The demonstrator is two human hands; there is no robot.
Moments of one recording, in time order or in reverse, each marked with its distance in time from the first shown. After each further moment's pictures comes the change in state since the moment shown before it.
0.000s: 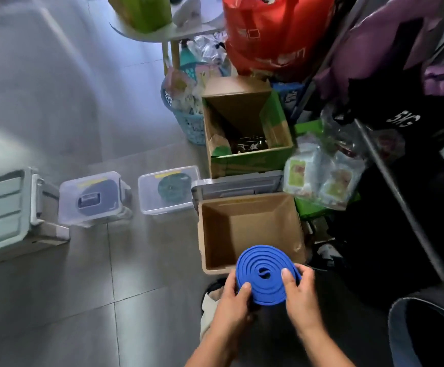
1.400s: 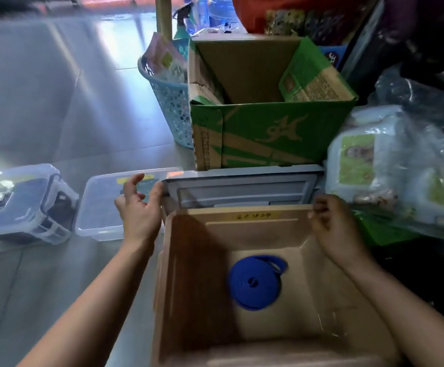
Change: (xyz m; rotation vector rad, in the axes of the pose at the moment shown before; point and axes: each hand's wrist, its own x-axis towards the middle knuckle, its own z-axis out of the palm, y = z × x) left_hand 0.339 -0.007 -0.117 0.035 0.779 0.662; right_hand 0.320 0.088 0.071 -0.434 0.036 -0.637
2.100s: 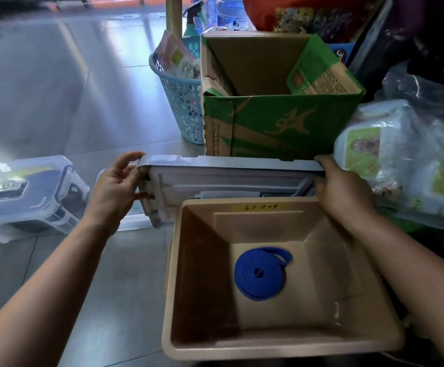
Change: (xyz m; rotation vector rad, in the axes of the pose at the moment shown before) left_hand 0.014 0.025 -0.057 -0.237 -0.247 0.107; right_hand 0.027 -0.043 -0.022 -0.533 0.010 -0.098
